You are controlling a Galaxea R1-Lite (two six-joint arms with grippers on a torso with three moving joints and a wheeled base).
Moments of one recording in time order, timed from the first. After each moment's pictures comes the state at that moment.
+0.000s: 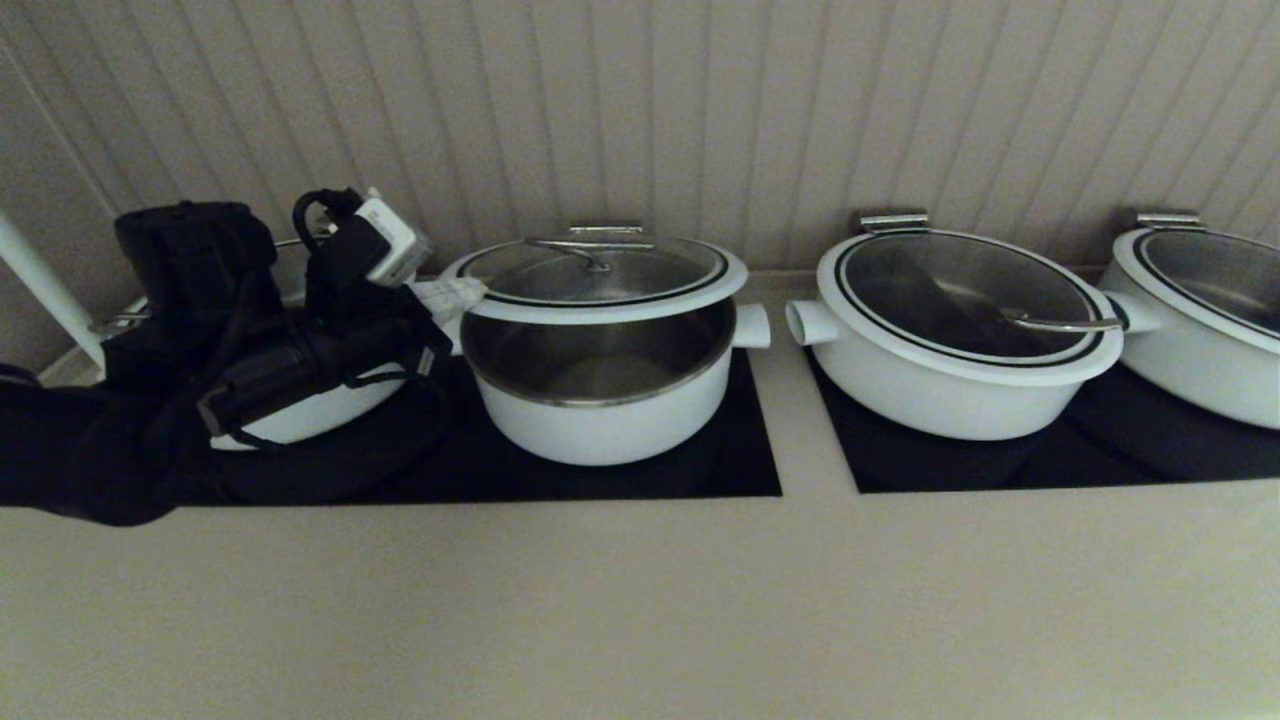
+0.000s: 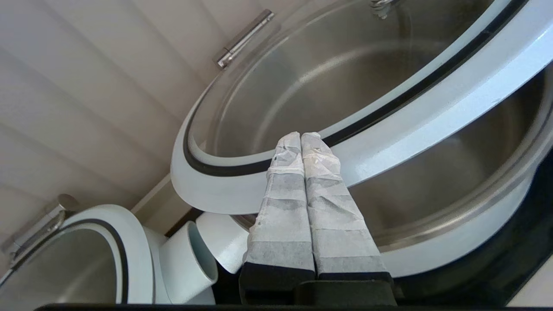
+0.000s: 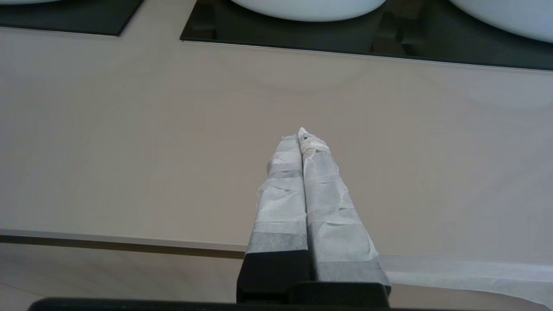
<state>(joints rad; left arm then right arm) -0.19 1.72 -0.90 -0.79 -0.35 0.55 -0.01 0.00 -0.03 0.09 0.03 -0.08</state>
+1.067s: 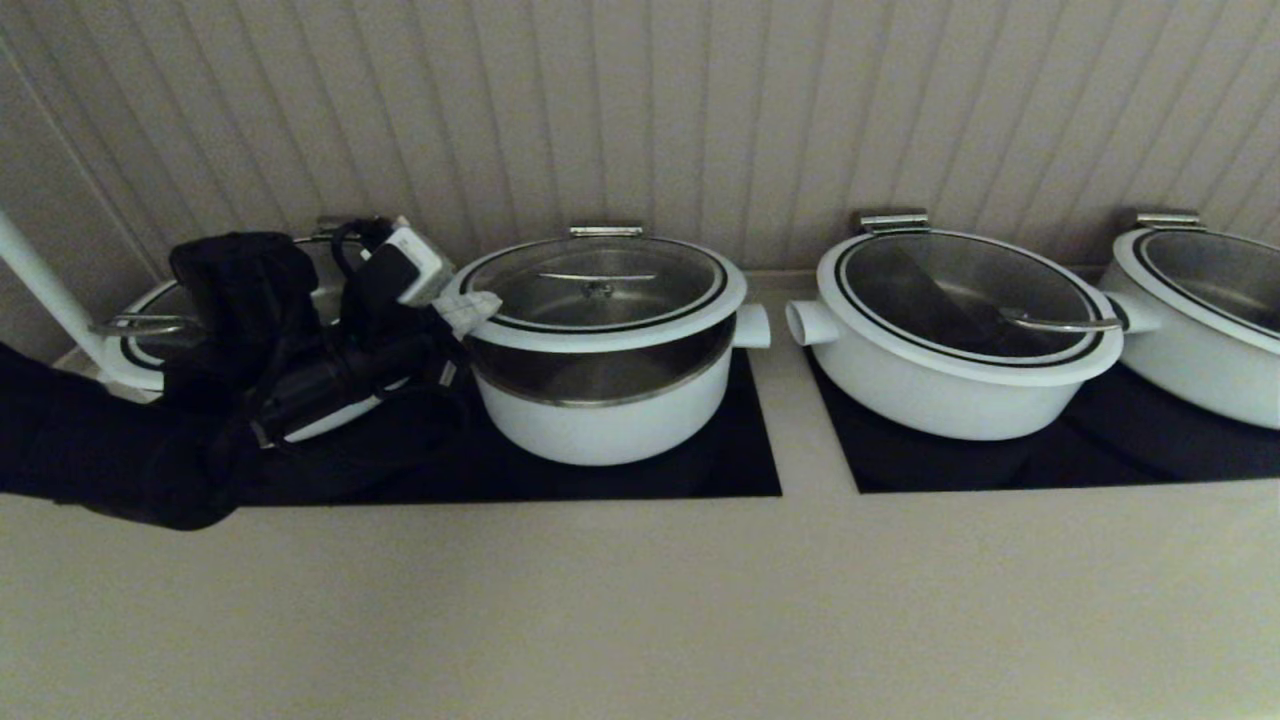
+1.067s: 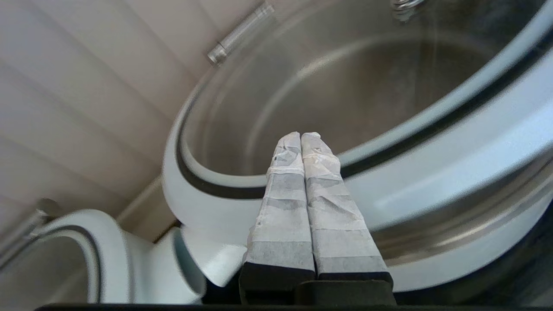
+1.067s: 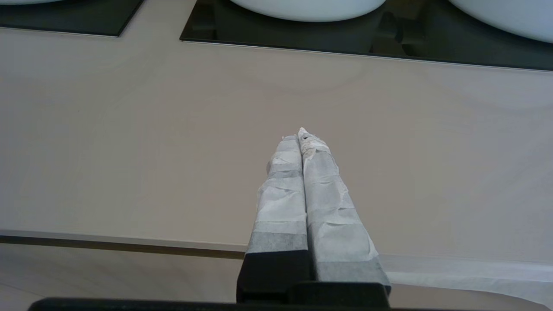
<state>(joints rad) -0.19 1.82 -0.89 -0.91 -0.35 0.55 -0.01 0.00 -0.04 0.09 0.03 -0.08</state>
